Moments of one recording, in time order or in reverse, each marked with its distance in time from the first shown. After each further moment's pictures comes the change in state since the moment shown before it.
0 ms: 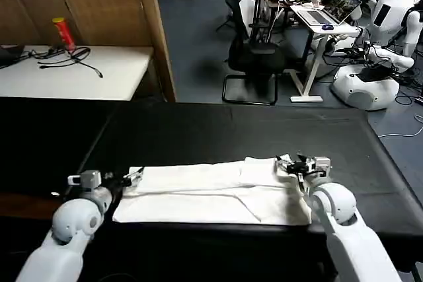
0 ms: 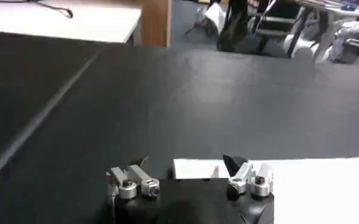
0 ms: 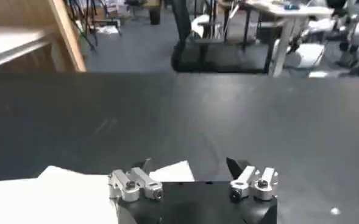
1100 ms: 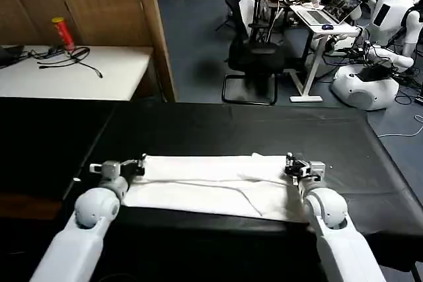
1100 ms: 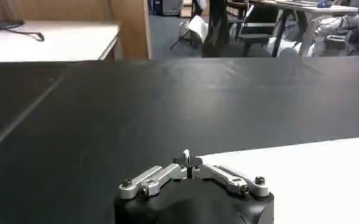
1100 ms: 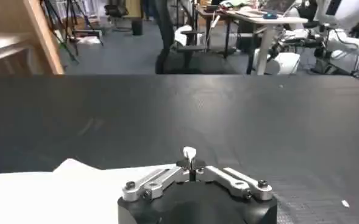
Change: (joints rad) left arm -0.132 -0.040 0.109 0.124 0.234 -0.150 0.098; right arm -0.054 0.044 0.063 0.015 -0.113 0.078 -0.052
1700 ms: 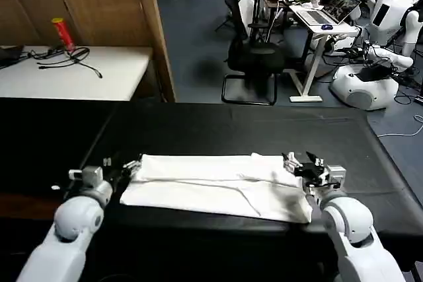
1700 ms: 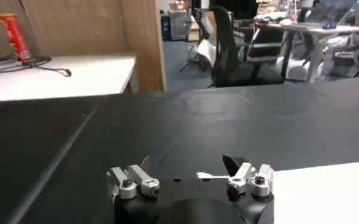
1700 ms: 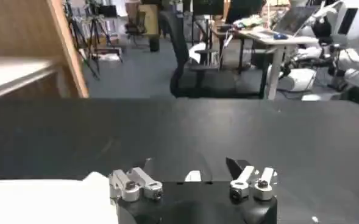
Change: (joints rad) left arm 0.175 0.017 -0.112 -0.154 -0.017 -0.036 -0.010; right arm -0.144 -0.050 0.066 0.258 0.057 -0.026 -0.002
